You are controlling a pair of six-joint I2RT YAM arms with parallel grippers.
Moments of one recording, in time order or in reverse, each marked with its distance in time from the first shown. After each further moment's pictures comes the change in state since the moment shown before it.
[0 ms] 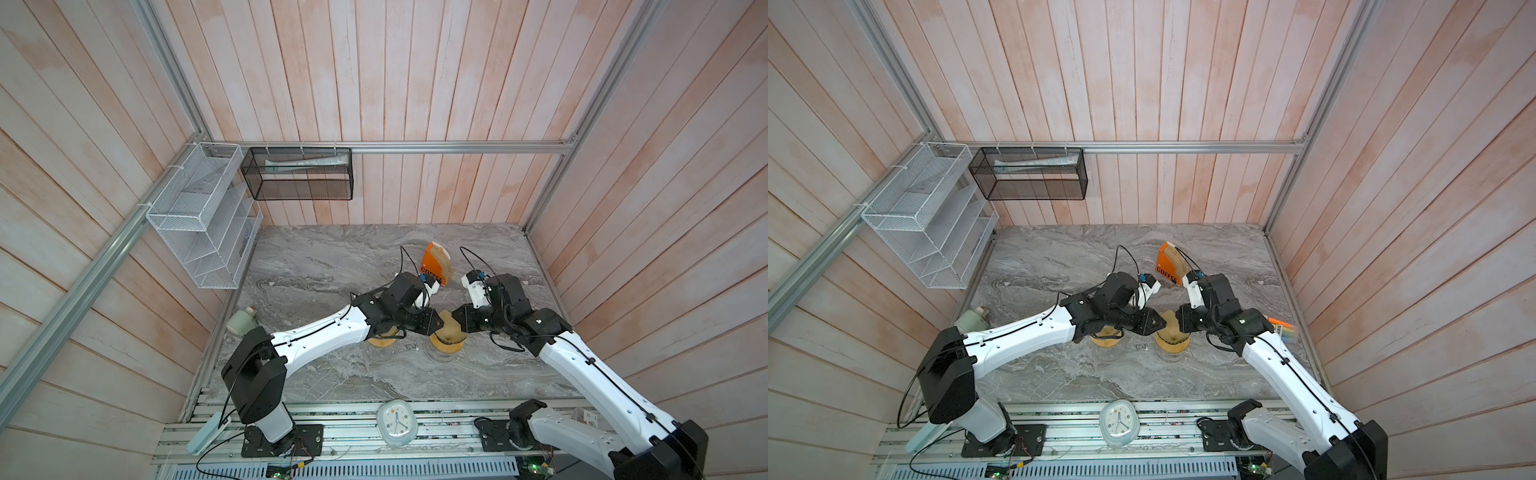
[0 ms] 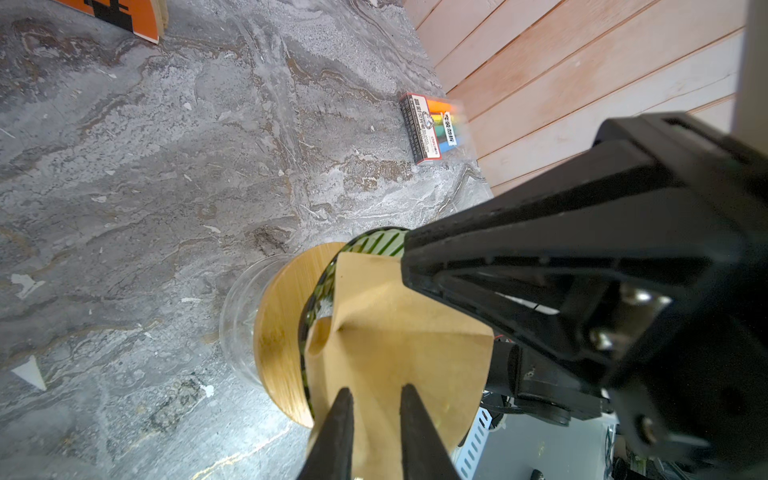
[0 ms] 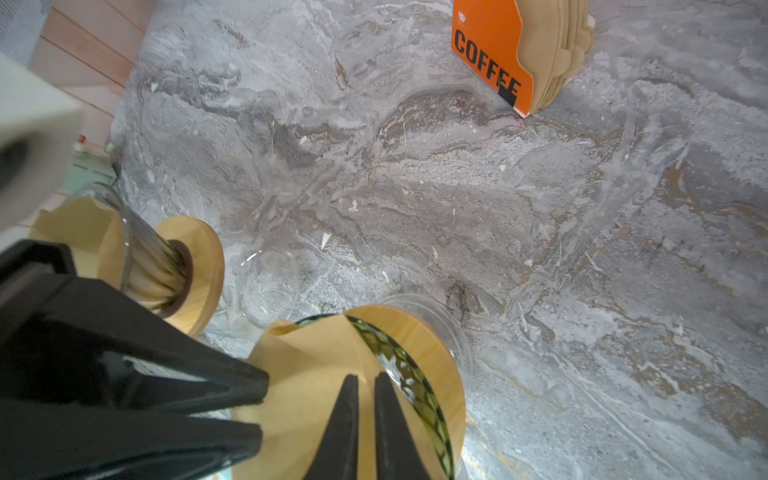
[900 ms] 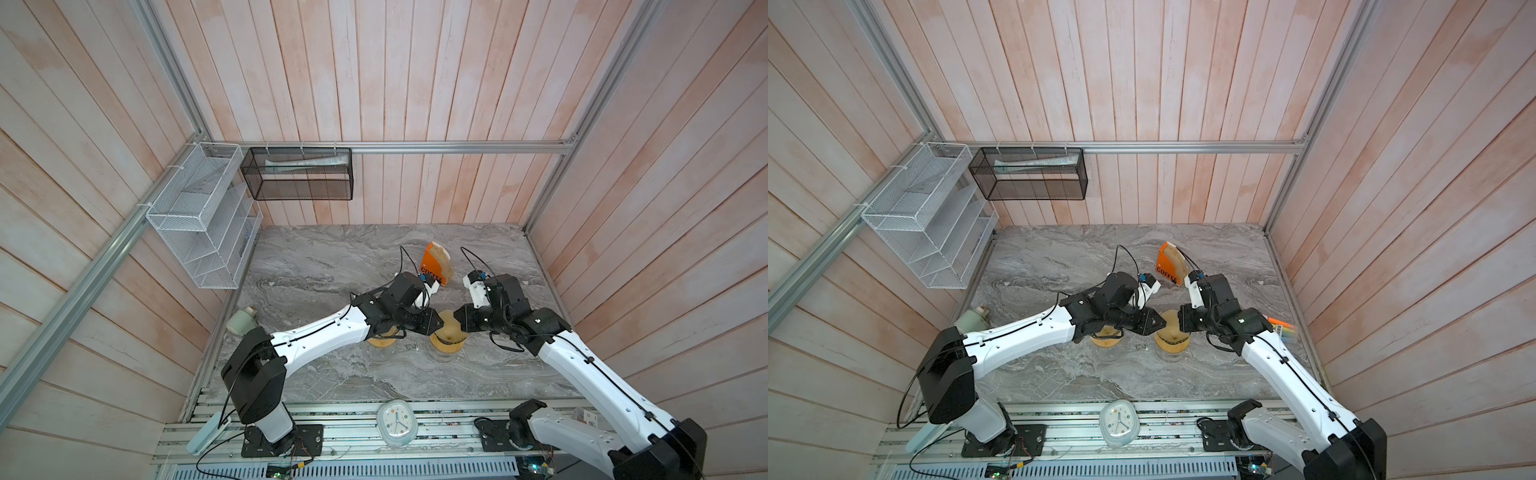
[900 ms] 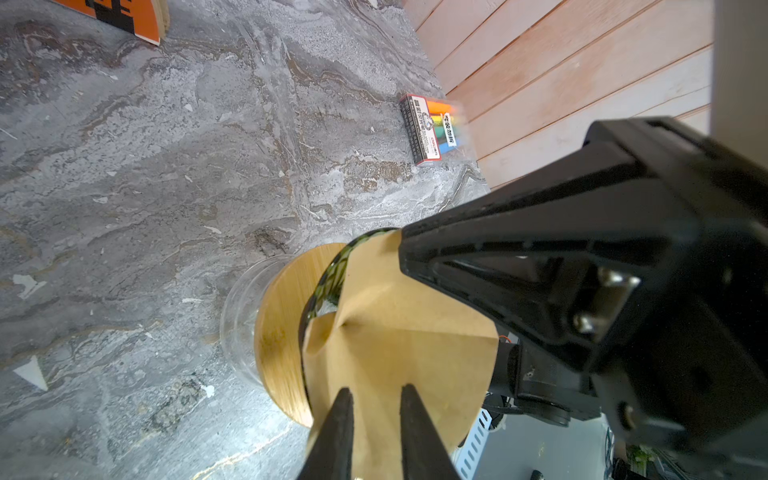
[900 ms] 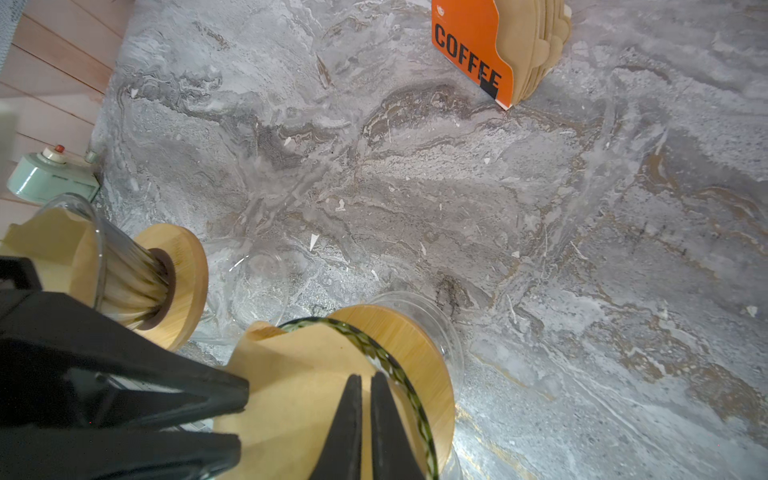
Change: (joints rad) left arm 0.001 -0.001 0.000 0.000 0.000 0.000; right arm 0.000 0.008 -0.021 0.000 0.038 0.026
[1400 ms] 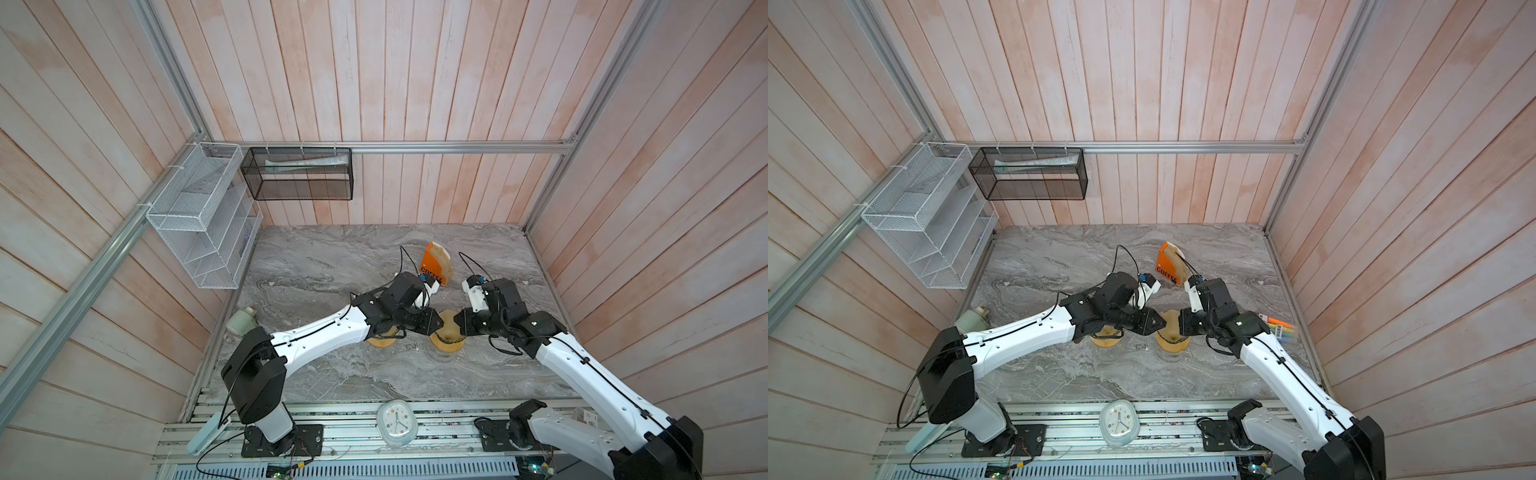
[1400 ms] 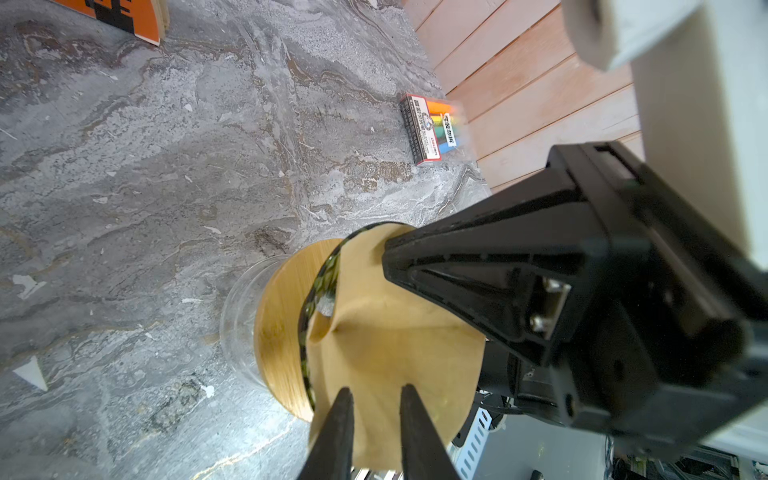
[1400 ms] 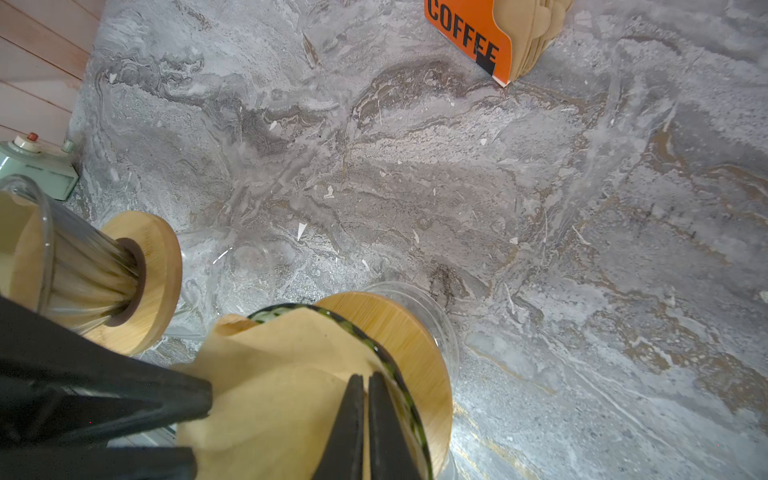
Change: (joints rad) left arm 0.000 0.000 0.000 0.001 0.000 0.000; right arm -0.001 -0.006 -0.050 0.026 0.003 0.001
